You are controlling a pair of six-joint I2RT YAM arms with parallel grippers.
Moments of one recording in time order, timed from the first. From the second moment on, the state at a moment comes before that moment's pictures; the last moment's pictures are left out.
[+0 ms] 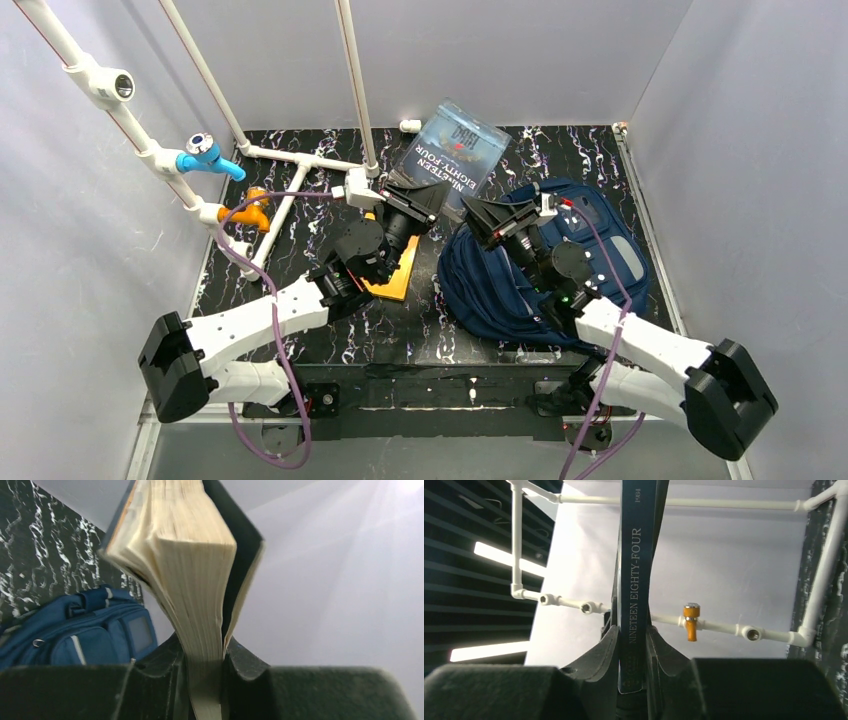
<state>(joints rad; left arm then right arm) -0.98 1.21 0.91 0.46 -0.58 -1.12 0.75 1.05 0.49 0.92 0.08 1.66</state>
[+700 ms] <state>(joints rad) -0.97 0.82 0.74 0.08 -0.46 -0.63 0.78 1.08 1.04 -0.61 0.21 0.51</state>
